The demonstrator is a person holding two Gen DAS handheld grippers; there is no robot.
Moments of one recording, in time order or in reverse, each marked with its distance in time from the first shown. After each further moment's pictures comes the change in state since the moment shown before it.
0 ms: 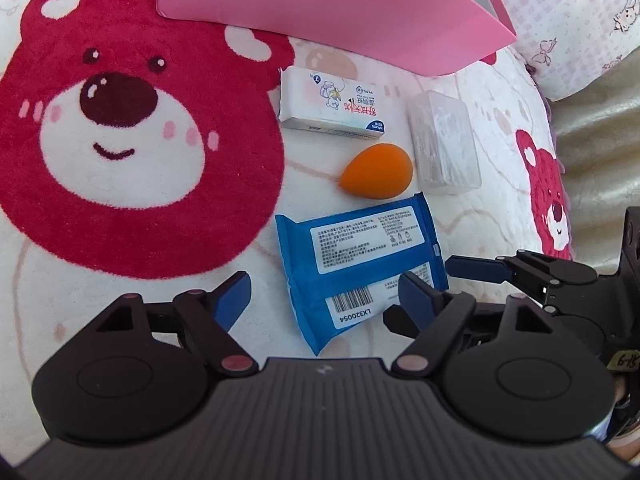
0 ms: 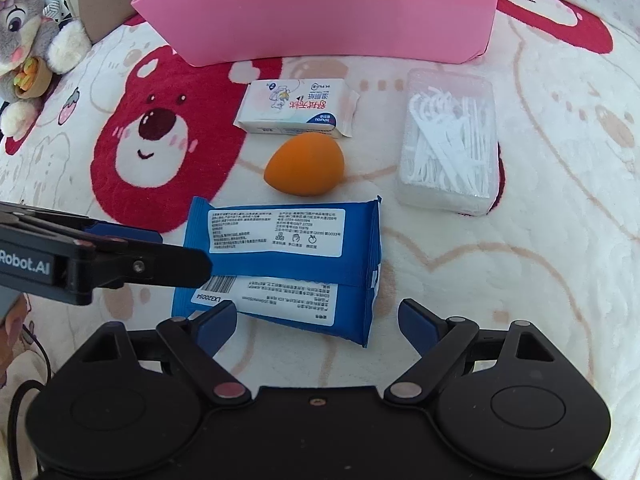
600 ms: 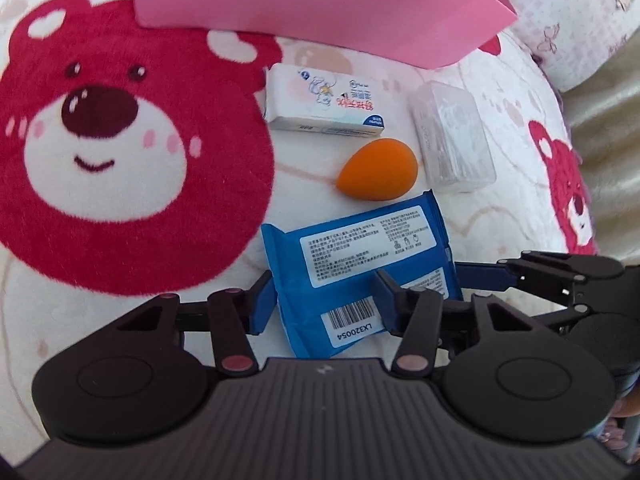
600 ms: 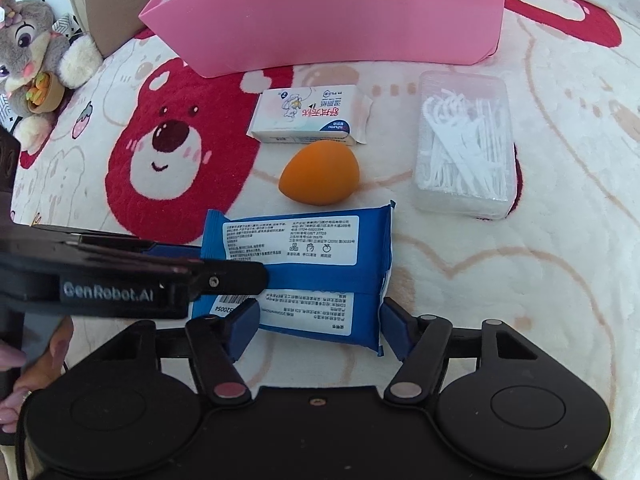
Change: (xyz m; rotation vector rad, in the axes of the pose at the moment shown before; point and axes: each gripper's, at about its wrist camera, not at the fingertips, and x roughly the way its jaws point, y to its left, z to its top) left arm 0.019 -0.016 -0.006 0.075 -0.056 0.078; right arm 0.002 -0.002 -0.001 0.027 -0.029 0.062
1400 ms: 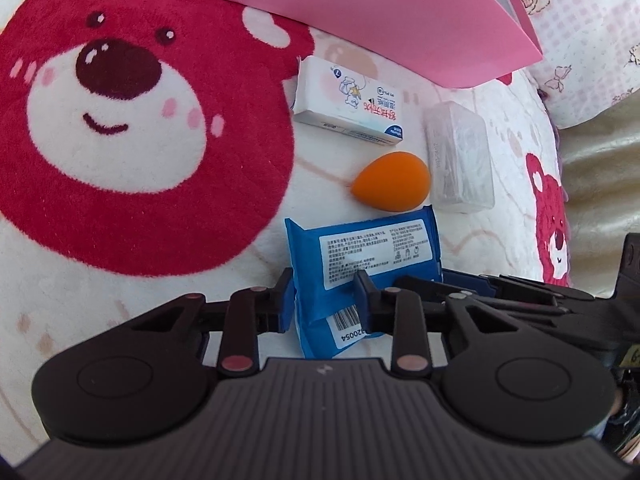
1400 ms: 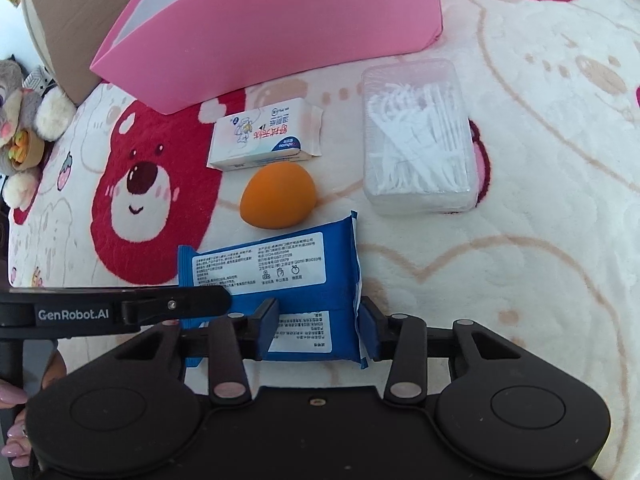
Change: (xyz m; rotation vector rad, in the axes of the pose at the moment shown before) left arm 0.002 0.028 -0.001 -0.170 0.023 -0.103; right arm 0.001 -0.019 0.004 0.124 -0.041 0.006
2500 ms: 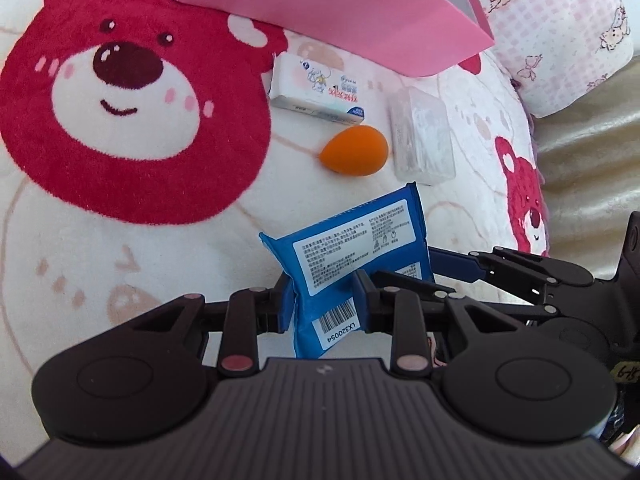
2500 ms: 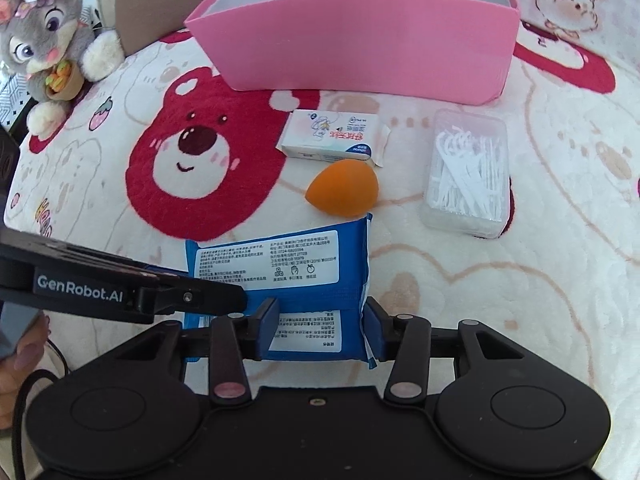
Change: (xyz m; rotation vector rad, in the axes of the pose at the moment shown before) left arm -0.035 -0.011 -0.024 0.042 -0.015 -0.033; right arm -0.032 0.041 -0.022 -0.218 -0.058 -0.035
